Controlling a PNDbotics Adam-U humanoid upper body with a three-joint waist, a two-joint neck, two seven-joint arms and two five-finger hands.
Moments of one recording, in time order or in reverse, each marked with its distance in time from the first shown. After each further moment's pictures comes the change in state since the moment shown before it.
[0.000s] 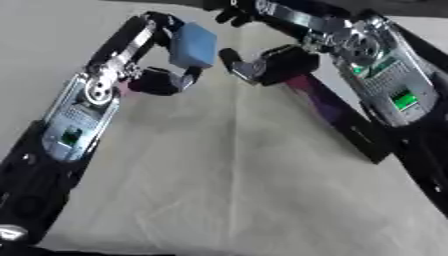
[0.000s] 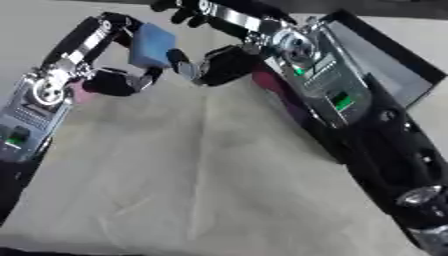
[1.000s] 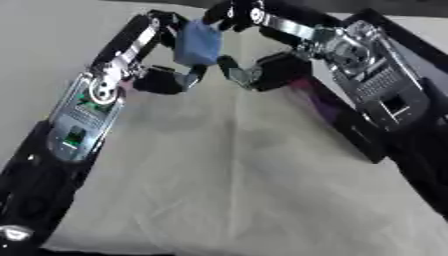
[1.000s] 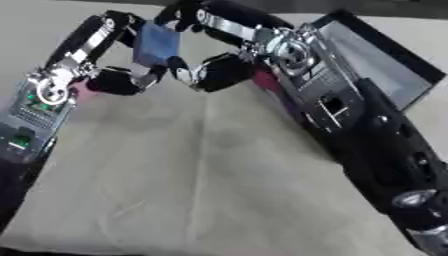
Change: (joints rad) left arm -0.012 -0.033 -0.004 -0.006 0.012 0.012 0.003; right arm 0.001 0.007 0.019 0.019 0.103 -0.010 0.017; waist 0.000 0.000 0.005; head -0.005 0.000
